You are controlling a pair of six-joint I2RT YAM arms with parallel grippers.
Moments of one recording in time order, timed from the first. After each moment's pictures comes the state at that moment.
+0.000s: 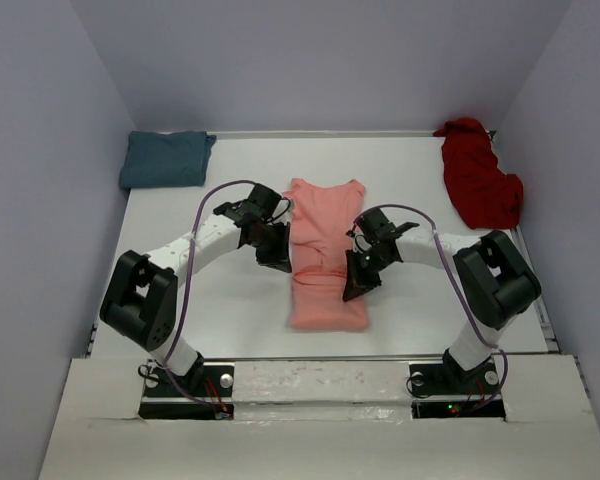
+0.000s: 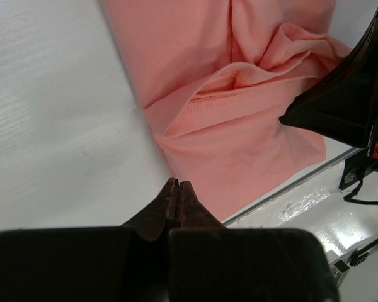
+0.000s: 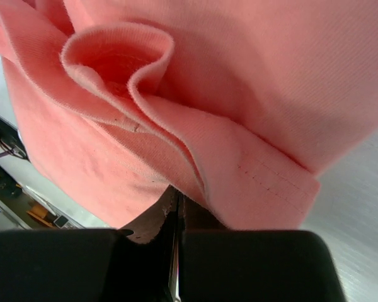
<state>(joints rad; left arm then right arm) -0.55 1.58 1.10 -0.65 0.33 -0.45 0.54 1.72 0.93 -0.50 -0.53 0.47</state>
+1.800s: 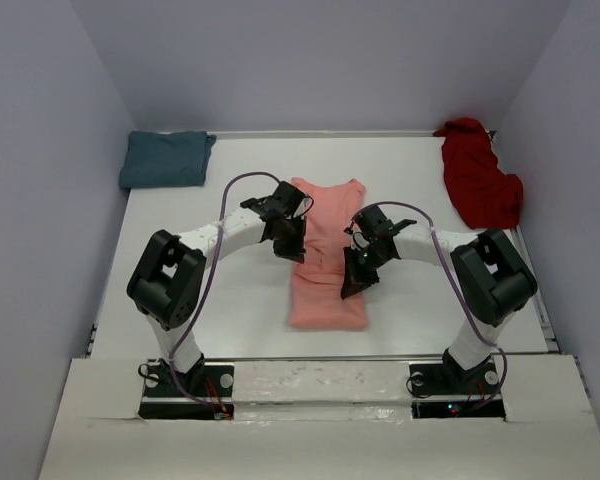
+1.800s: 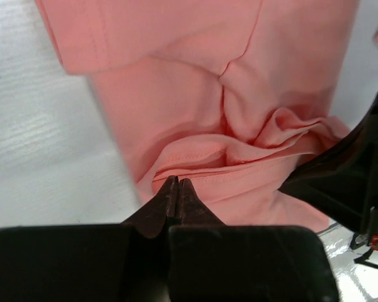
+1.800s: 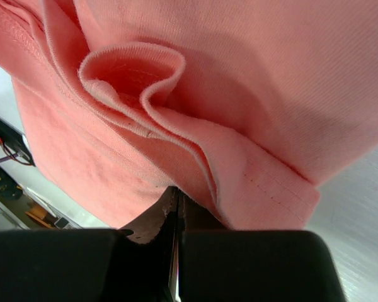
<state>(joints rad) -0.63 1.76 1.20 -0.57 0.18 -0.51 0.54 1.74 0.97 -0.50 -0.53 0.47</state>
